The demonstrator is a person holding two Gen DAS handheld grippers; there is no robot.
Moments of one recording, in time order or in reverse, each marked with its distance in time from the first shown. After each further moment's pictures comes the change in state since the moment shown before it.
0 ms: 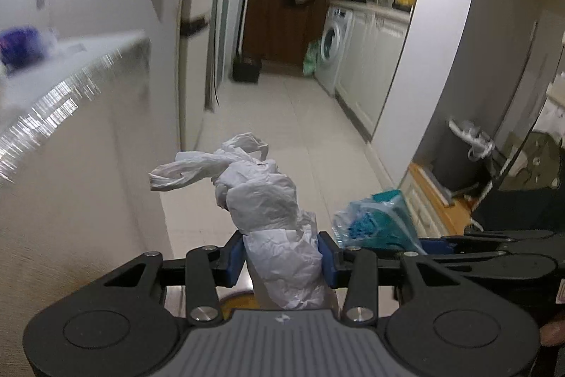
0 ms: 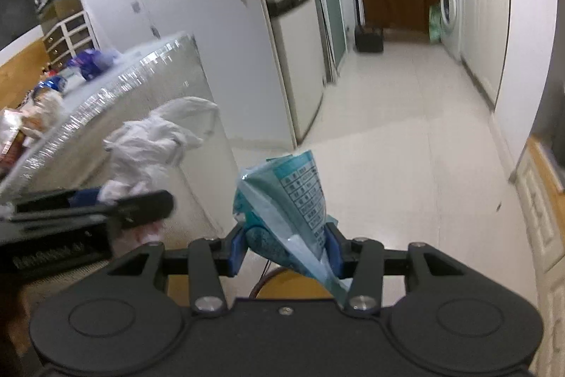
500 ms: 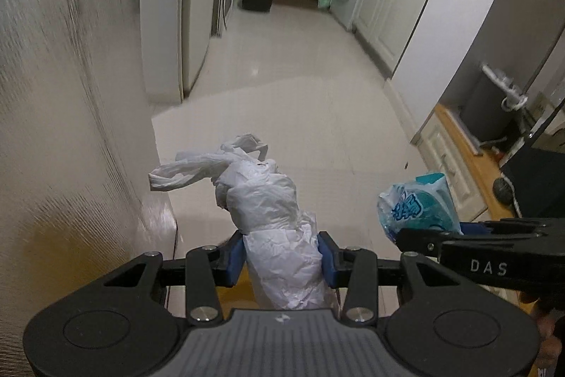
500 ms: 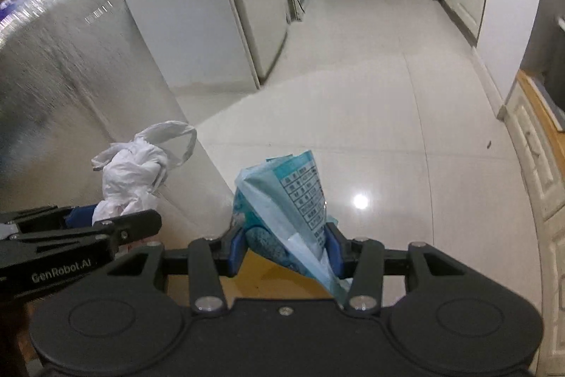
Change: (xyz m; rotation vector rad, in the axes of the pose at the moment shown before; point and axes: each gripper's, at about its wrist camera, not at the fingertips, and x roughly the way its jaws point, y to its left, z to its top) left arm 0.126 0.041 -0.050 -0.048 0.230 0.015; right arm 0.111 -0.042 -0.040 0.076 0.186 -0.096
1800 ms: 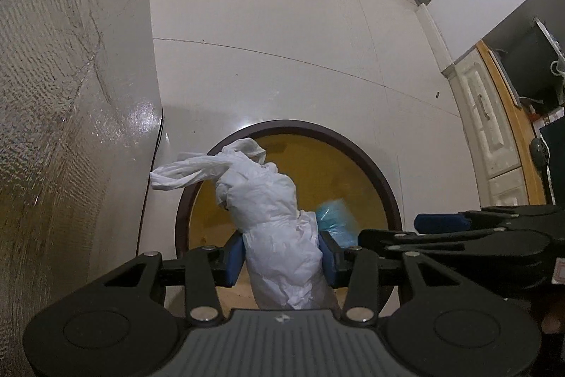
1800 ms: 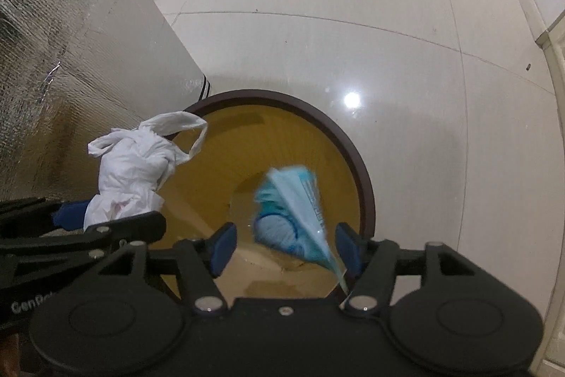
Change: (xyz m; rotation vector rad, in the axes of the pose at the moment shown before) left arm 0.158 0.068 -0.059 -0.120 0.291 -0.045; right arm 0.204 0.017 -0.020 -0.058 0.390 -0.056
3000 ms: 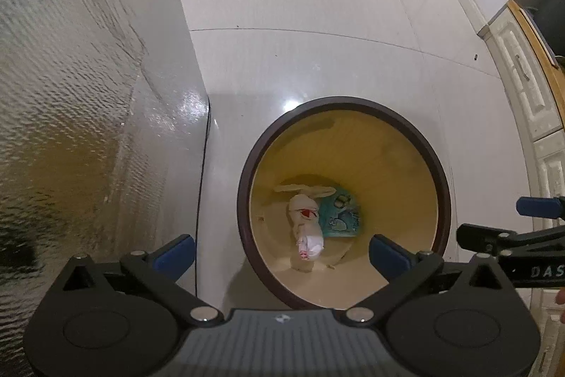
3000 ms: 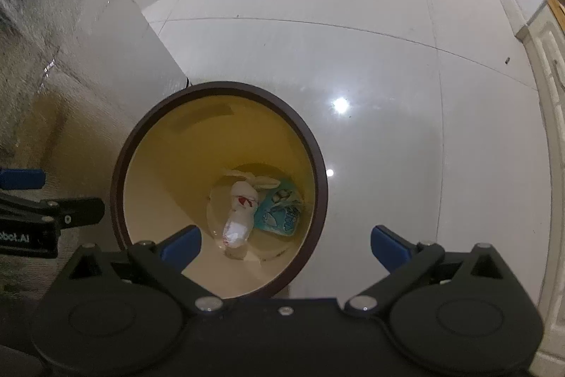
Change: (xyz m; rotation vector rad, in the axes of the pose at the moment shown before) left arm -0.015 0.004 0.004 0.078 0.091 0.187; right arm -0.013 -0.033 -0.042 0.035 -0.036 -0.017
